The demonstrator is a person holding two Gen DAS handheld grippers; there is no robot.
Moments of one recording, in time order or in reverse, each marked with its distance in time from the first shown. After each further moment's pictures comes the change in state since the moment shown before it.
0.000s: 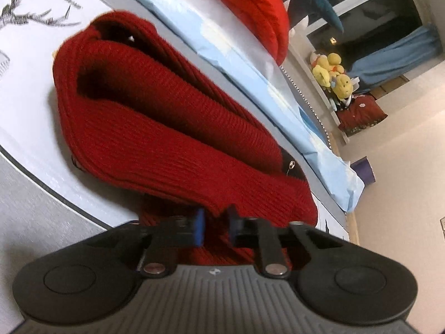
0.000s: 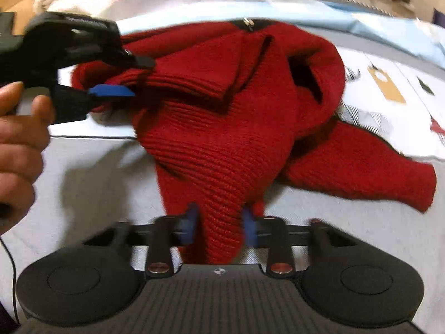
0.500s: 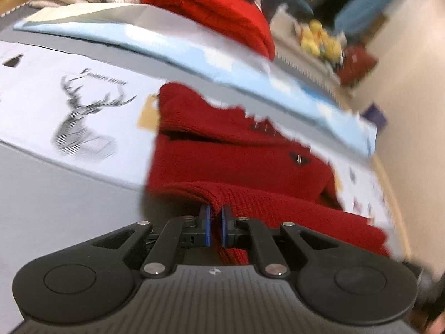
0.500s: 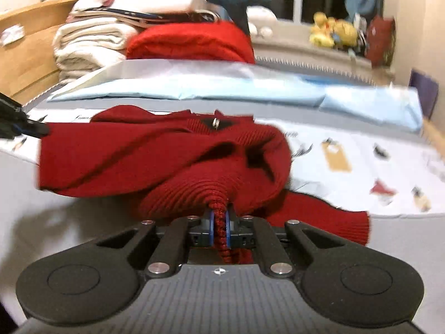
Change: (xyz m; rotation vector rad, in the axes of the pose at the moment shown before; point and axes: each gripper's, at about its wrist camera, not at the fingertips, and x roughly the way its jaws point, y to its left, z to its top) left arm -0.207 0.030 0.011 0.356 0.065 0.159; right arm -0.130 -0.046 -0.023 -0.137 -0.258 -0.053
